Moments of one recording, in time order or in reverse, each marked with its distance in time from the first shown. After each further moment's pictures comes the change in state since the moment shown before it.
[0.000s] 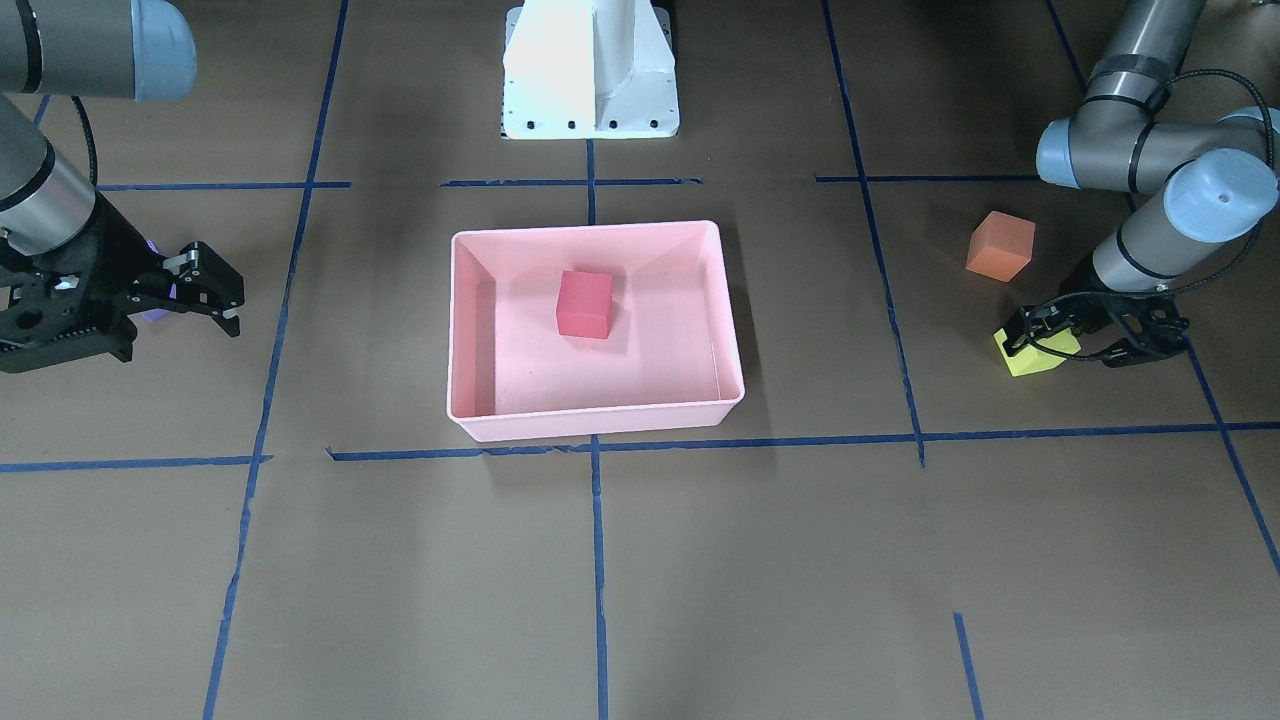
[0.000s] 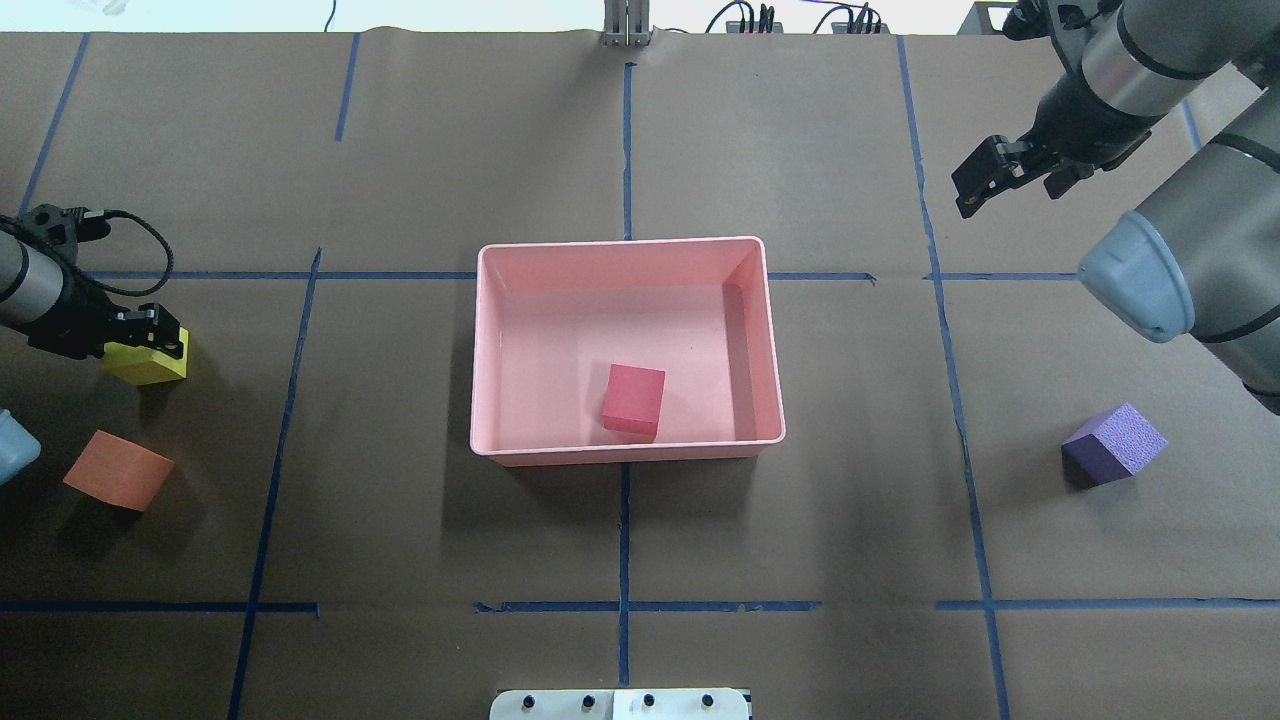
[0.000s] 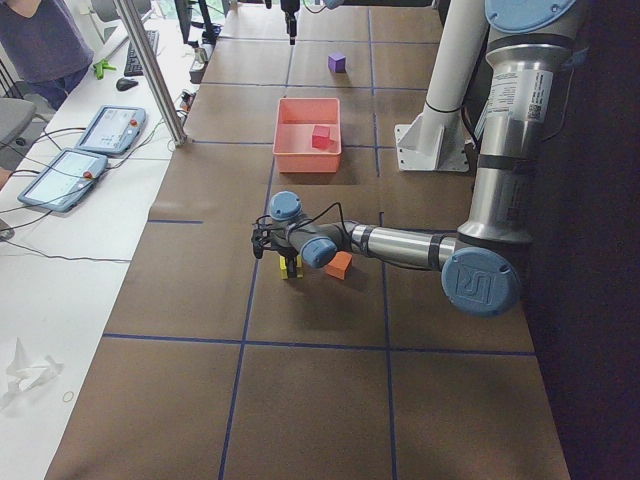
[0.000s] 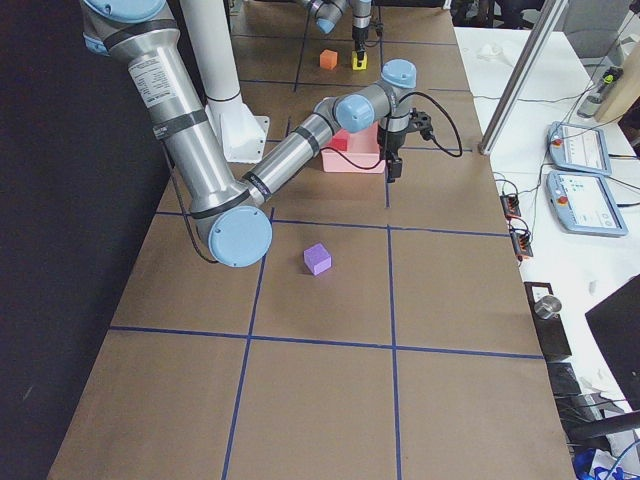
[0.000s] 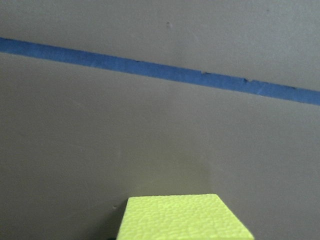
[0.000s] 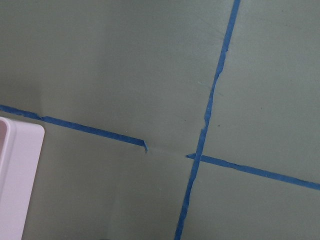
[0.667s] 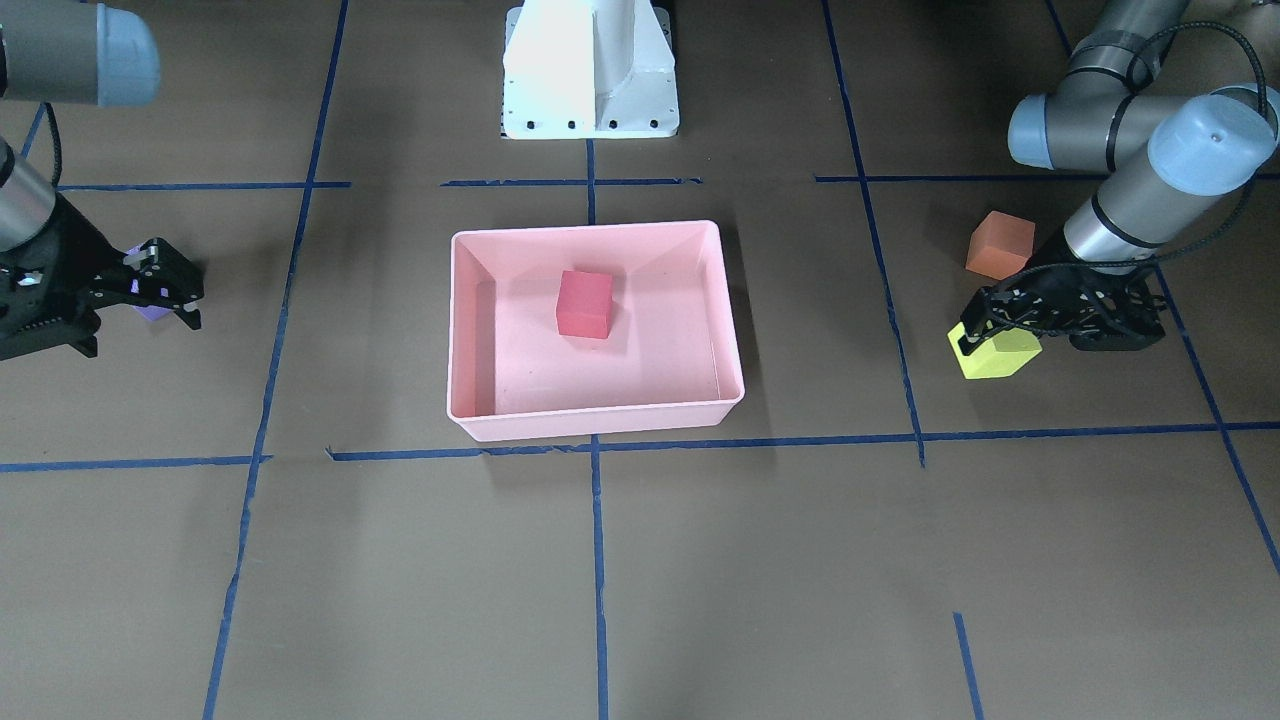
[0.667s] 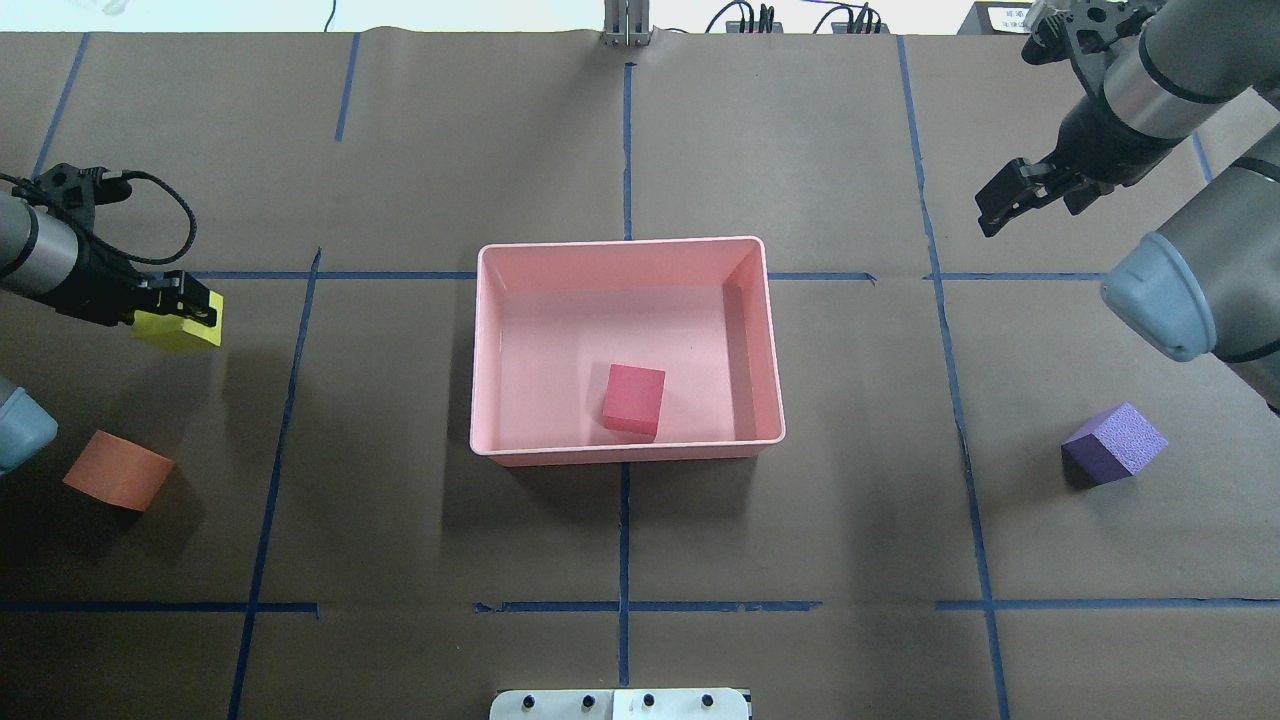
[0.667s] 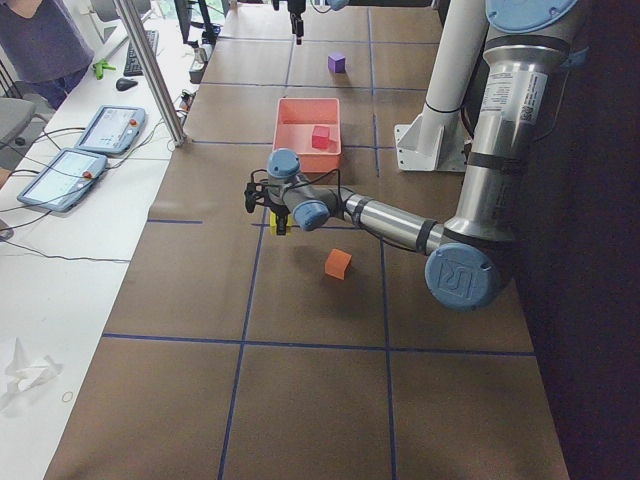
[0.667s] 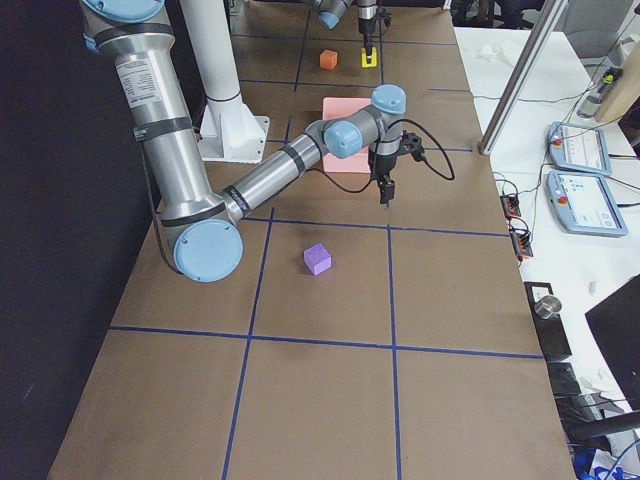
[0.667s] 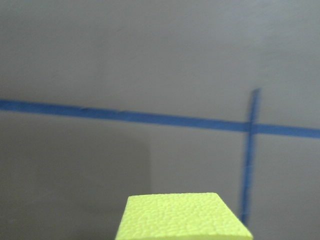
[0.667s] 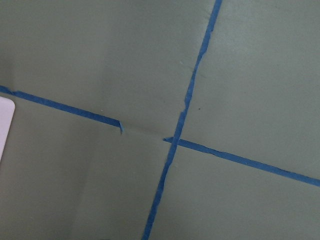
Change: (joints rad) left arm -0.008 -0.132 -0.160 0.071 0.004 -0.067; right arm 0.018 -0.187 0.029 0.167 0.003 -0.073
